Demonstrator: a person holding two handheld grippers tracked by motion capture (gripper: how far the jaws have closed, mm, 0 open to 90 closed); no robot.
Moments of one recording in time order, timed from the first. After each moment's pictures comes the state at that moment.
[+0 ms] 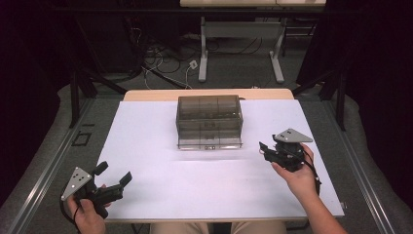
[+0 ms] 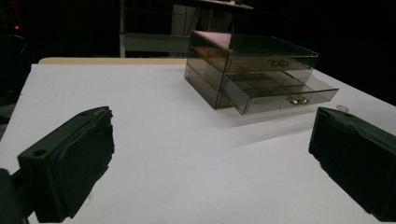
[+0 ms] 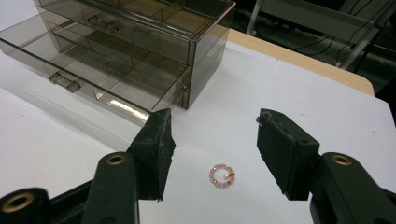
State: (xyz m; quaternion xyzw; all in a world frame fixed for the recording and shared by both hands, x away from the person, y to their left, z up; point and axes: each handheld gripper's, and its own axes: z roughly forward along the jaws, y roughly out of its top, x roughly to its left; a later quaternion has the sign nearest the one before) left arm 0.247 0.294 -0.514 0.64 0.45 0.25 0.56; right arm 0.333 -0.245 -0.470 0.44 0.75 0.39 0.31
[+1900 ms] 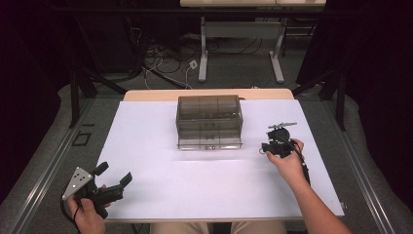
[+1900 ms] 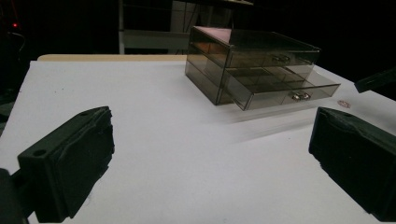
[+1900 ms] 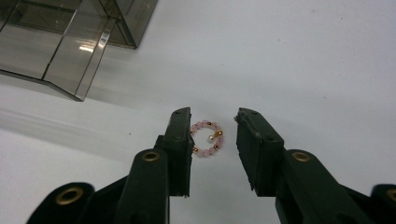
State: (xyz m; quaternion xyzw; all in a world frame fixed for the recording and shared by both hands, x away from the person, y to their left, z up) left arm 0.248 0.294 -0.517 0.65 0.45 0.25 0.56; right arm 0.394 -0.245 -0.510 0.59 0.73 0.27 0.21
